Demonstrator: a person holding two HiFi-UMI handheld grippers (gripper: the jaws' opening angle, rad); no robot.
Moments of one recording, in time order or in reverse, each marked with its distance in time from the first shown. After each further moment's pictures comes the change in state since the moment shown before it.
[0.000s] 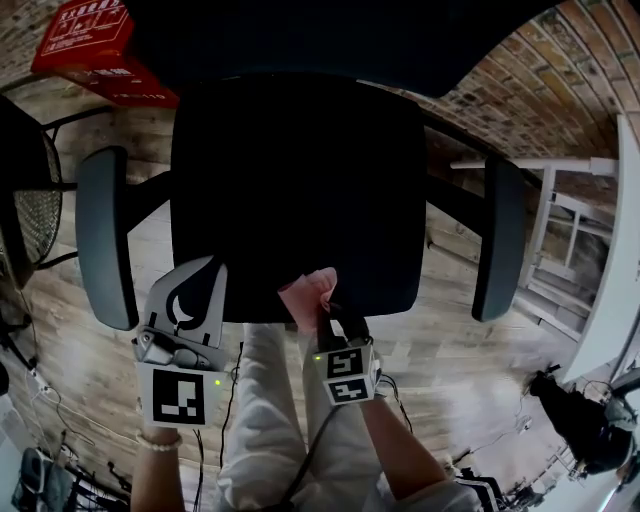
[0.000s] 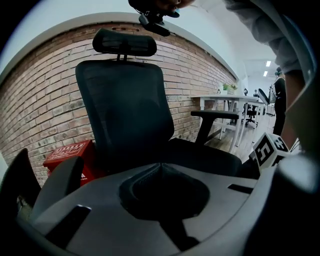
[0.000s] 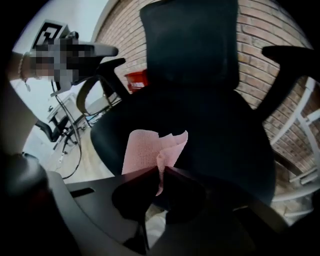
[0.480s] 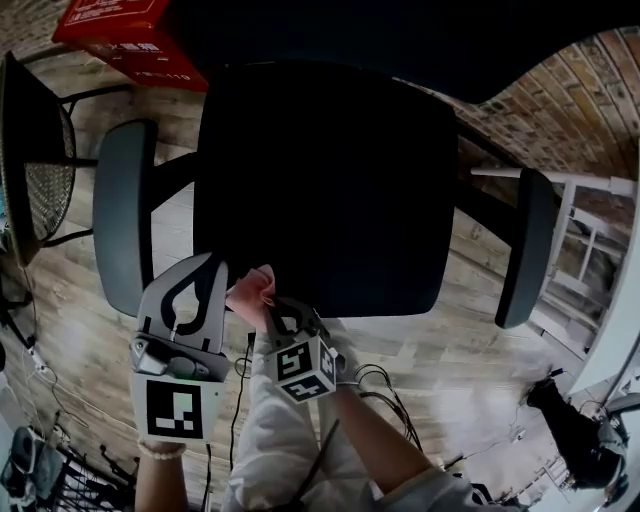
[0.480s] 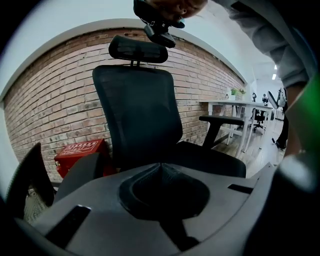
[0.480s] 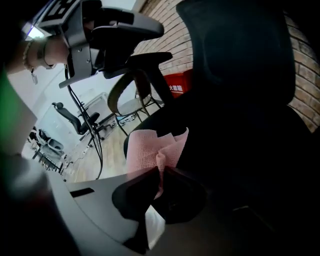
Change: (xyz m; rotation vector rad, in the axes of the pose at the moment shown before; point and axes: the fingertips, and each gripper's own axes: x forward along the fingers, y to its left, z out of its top) left arm -0.035 0.023 -0.020 -0.129 0.021 0.091; right arm 0.043 0.134 0.047 -0.199 -0.063 0.277
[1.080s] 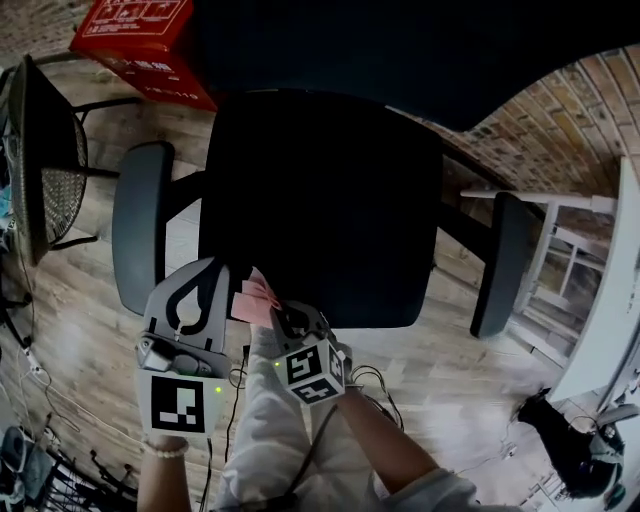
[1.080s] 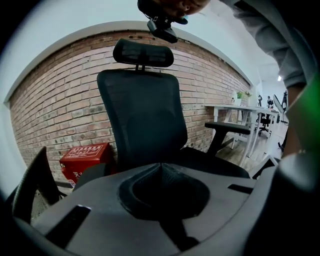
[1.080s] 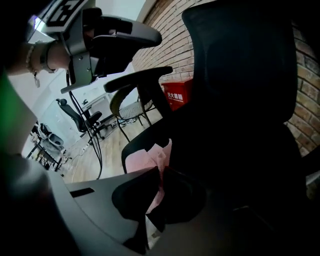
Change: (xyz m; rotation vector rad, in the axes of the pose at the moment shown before) left arm -0.013 0.015 0.037 0.014 -0.036 0.033; right arm -0.036 -0.015 0.033 -0.063 -0.020 -0.001
